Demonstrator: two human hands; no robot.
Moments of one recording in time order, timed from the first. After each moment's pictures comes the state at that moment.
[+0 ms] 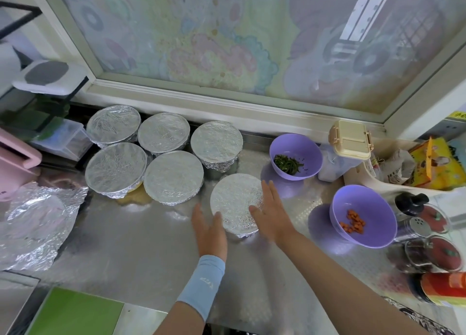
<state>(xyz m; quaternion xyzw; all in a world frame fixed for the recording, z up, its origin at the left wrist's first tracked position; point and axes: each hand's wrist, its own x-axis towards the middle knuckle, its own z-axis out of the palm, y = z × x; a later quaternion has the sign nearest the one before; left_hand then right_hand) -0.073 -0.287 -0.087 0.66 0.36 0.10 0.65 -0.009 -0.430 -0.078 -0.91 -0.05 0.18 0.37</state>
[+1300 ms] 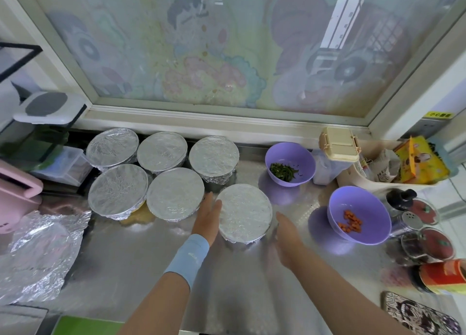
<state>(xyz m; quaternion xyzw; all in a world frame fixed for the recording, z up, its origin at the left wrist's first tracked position) -0.028 -0.234 -0.063 0.76 0.21 -0.12 0.60 -0.027 -0.433 -0.081 -0.63 0.34 0.20 0.67</state>
